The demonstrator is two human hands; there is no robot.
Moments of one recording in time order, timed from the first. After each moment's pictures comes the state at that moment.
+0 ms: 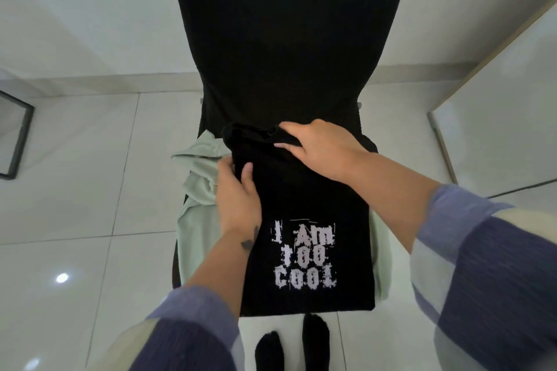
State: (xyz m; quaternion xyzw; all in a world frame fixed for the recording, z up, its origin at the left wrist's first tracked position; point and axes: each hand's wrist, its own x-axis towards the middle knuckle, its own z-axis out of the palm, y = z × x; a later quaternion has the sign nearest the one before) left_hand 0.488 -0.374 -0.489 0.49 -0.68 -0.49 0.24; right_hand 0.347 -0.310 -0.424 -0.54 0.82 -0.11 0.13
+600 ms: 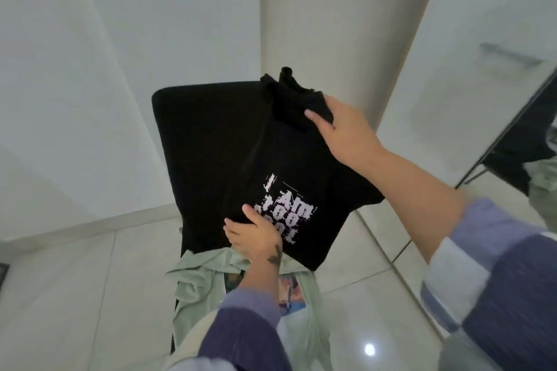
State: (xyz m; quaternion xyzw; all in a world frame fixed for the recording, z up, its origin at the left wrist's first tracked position) left_hand 0.436 -0.275 -0.255 0.55 -0.56 -0.57 0.24; right_hand 0.355 -0.182 -0.071 -0.33 0.86 -0.37 -0.07
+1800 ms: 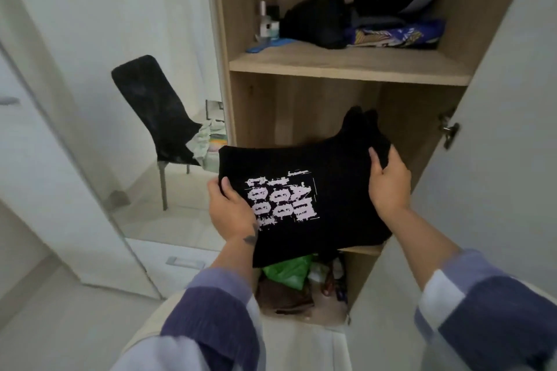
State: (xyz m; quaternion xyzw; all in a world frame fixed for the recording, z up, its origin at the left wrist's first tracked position) left_hand 0.394 0.365 -0.153 0.01 -0.77 -0.63 0.14; right_hand 0.529 0.536 -0.101 0.37 0.74 -0.38 -0.41
